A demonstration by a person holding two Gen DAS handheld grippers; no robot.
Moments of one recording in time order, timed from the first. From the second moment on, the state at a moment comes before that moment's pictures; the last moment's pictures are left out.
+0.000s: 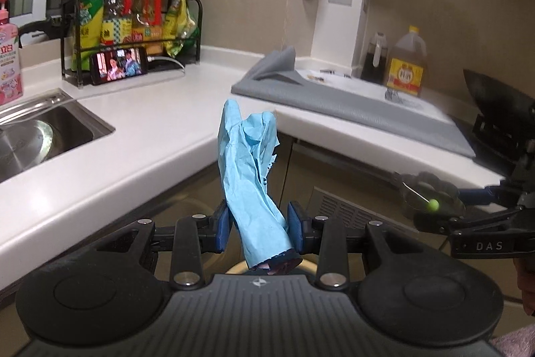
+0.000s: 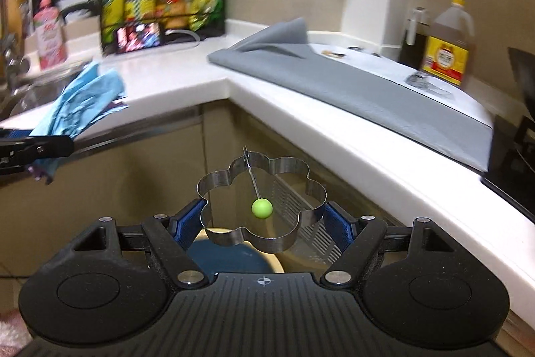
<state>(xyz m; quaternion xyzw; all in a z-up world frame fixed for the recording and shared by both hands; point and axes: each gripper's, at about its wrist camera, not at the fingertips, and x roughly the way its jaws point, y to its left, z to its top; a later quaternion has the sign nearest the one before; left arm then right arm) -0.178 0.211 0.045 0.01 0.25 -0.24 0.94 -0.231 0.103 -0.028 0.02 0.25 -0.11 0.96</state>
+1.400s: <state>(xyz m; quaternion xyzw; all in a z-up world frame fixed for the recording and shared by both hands) -0.133 0.195 -0.009 0.01 0.36 -0.24 0.90 -0.181 0.114 -0.078 -0.02 0.37 -0.09 0.92</state>
